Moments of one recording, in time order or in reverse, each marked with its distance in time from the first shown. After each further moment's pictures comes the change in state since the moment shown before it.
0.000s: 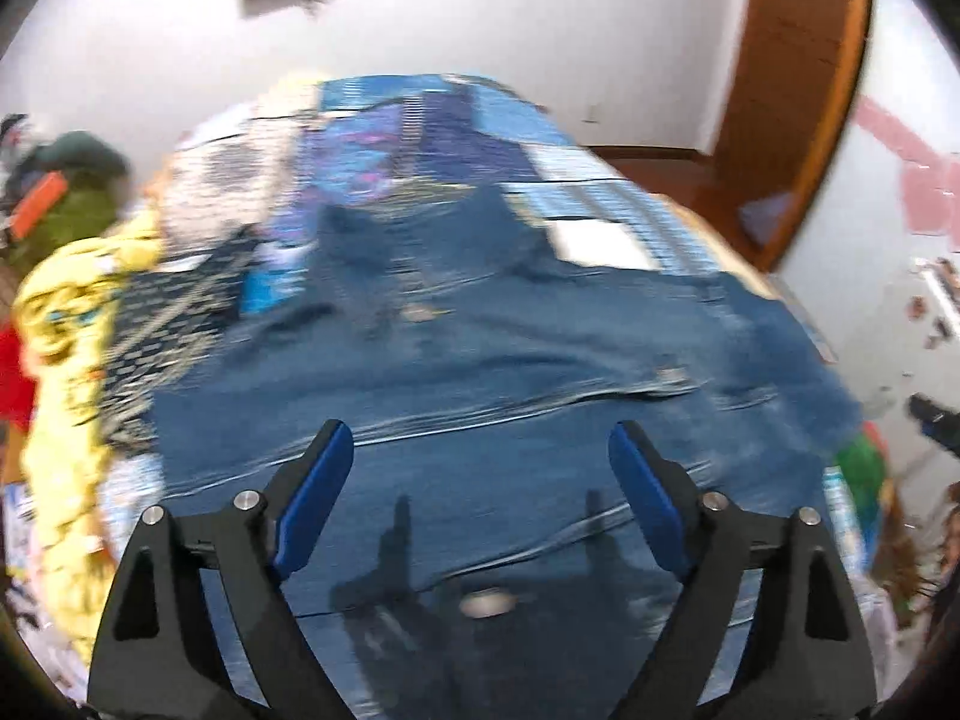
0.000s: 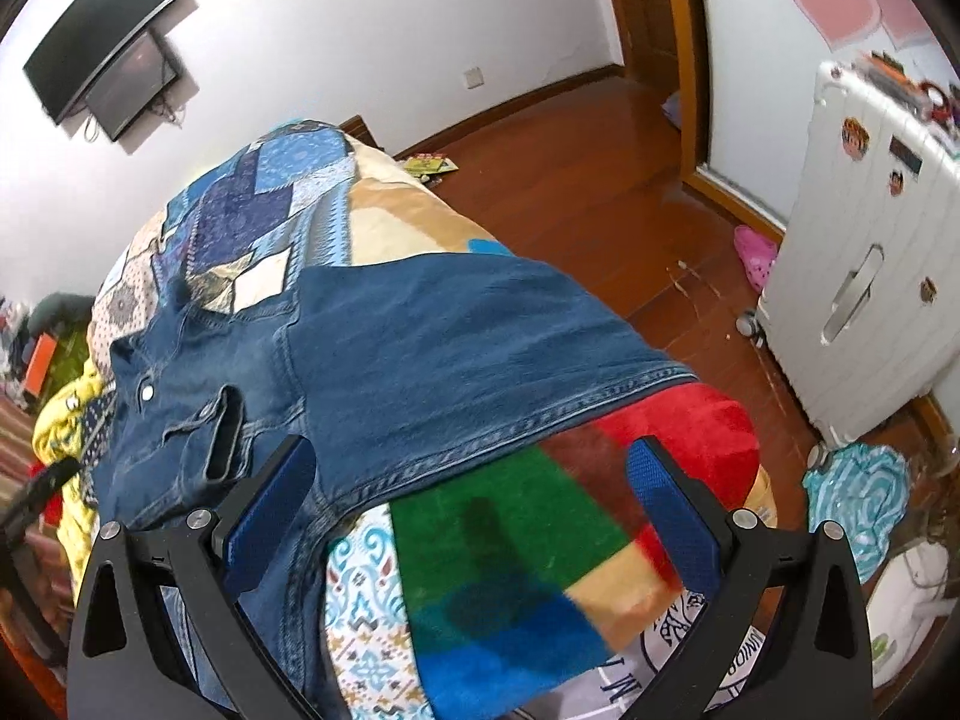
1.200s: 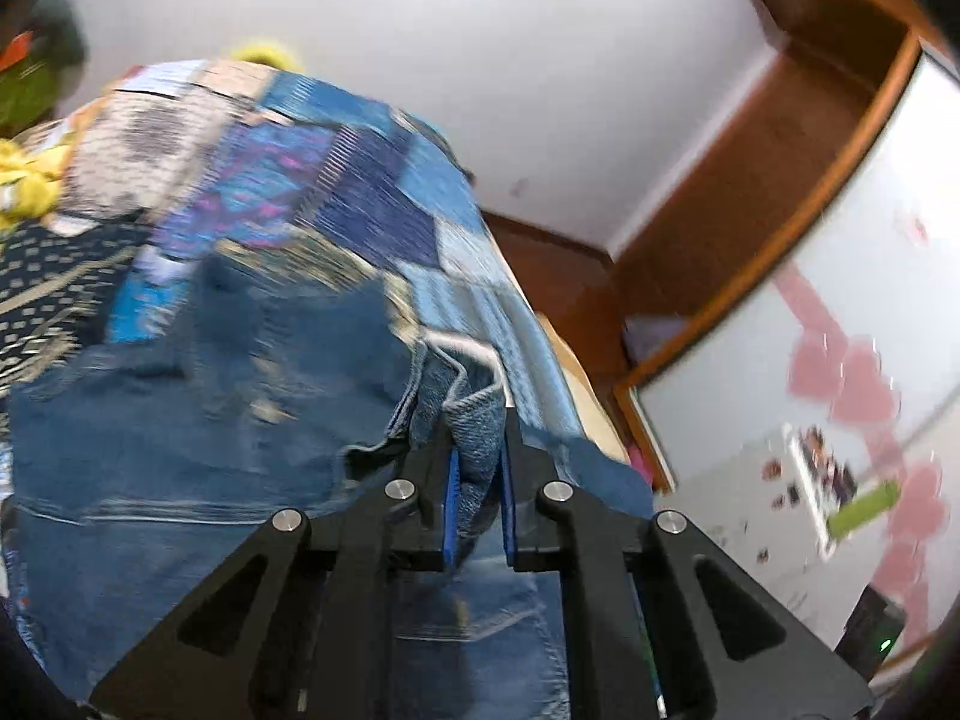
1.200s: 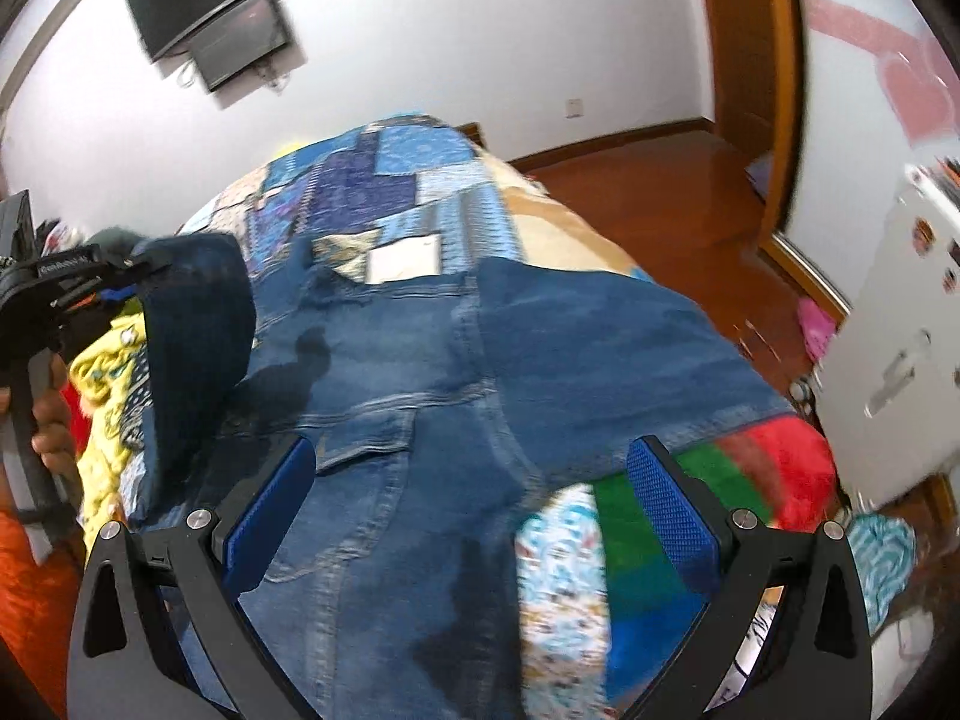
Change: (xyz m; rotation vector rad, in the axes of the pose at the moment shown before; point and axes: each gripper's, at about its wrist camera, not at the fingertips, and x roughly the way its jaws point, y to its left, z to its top) left arm 0.019 -0.020 0.089 -0.273 -0.062 -0.410; right arm -0.024 0.100 -0.030 -0.184 -0.060 0.071
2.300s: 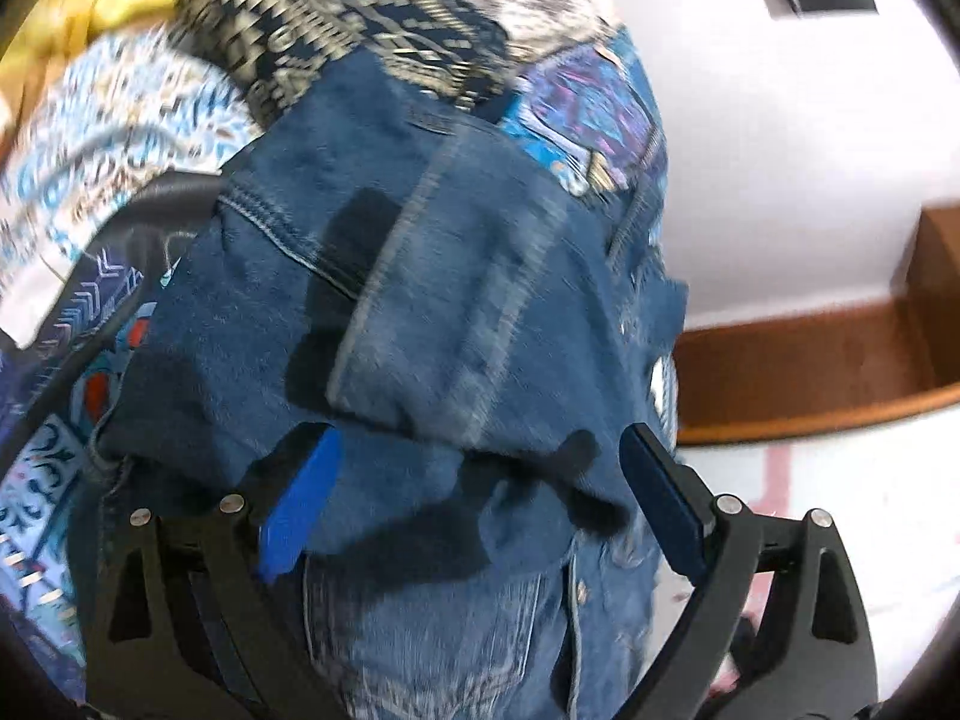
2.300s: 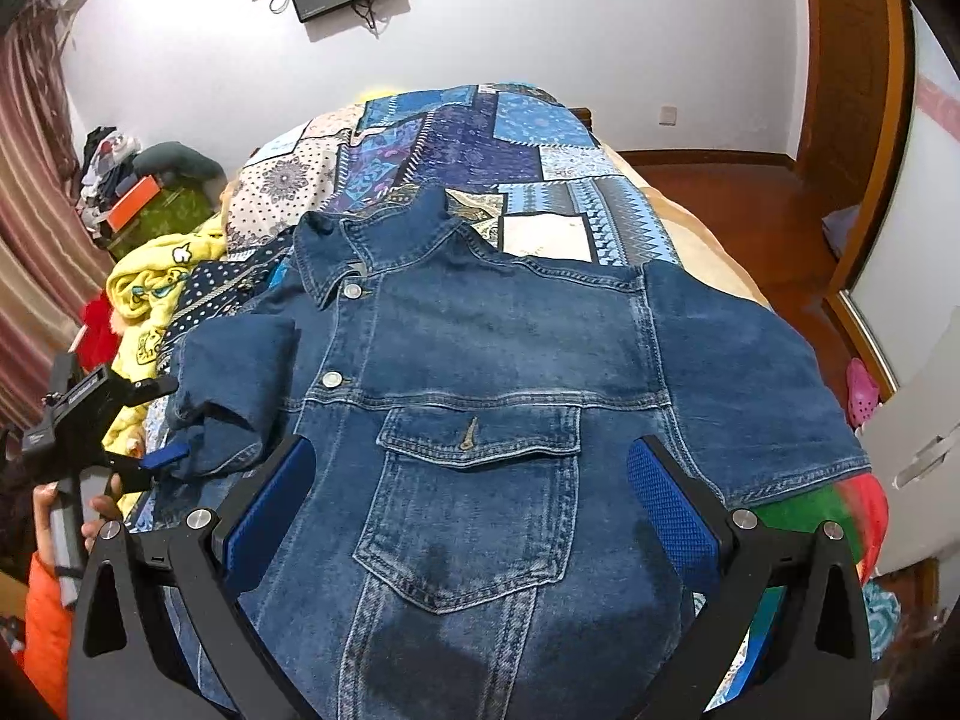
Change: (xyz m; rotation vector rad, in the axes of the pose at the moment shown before) left arm -0.077 0.270 -0.116 -0.745 0.056 -0.069; right arm 0.033 0.111 -0.008 -0.219 0.059 0.076
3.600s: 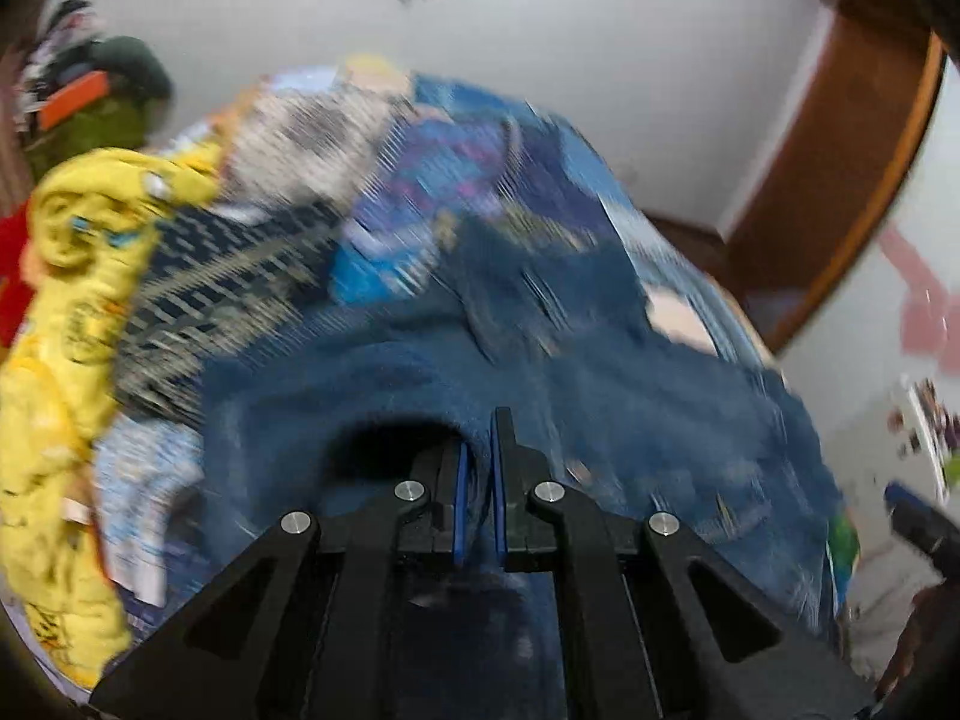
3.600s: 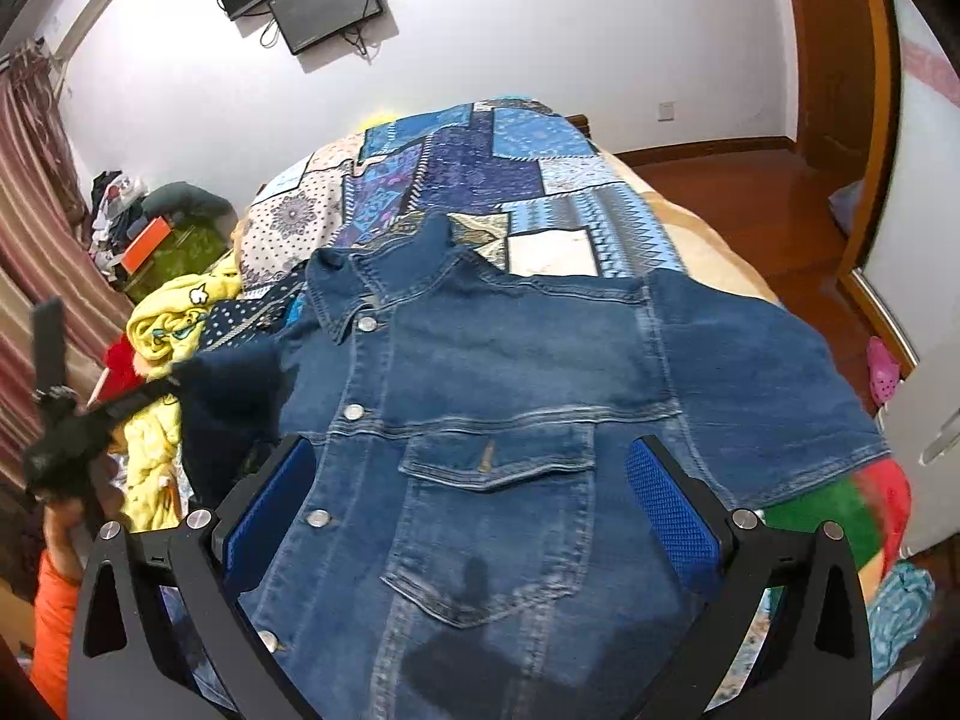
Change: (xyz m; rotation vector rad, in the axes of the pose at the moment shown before) left arm 0.029 -0.154 -0.048 0.782 -0.168 0.336; right arm -0.009 -0.007 0.007 0.081 -0.038 0.055
